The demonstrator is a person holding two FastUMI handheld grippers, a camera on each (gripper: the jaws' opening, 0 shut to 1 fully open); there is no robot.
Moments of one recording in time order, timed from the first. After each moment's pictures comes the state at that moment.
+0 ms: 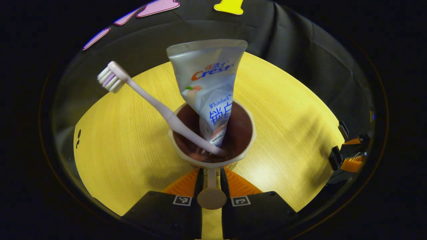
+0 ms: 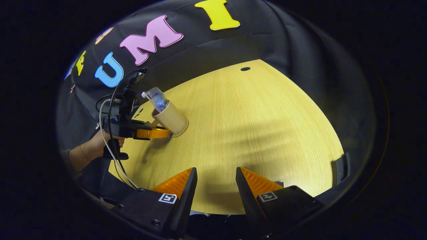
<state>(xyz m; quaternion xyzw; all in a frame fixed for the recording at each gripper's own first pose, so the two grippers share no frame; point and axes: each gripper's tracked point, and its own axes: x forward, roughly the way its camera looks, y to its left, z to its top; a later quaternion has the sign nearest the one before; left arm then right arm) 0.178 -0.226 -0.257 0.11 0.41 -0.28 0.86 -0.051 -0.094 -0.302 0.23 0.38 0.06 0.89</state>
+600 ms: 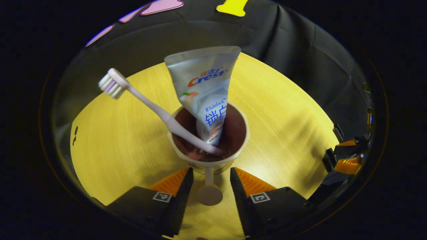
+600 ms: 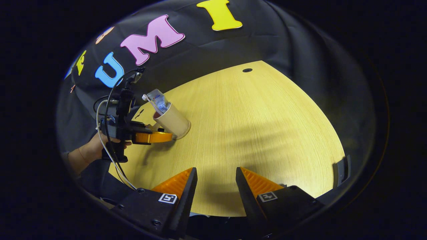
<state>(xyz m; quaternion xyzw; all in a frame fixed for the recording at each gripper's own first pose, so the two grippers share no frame) 0.172 -0.222 -0.245 0.11 0.41 -0.28 0.86 -0.042 -0.087 -0.297 0.23 0.38 0.06 0.89</state>
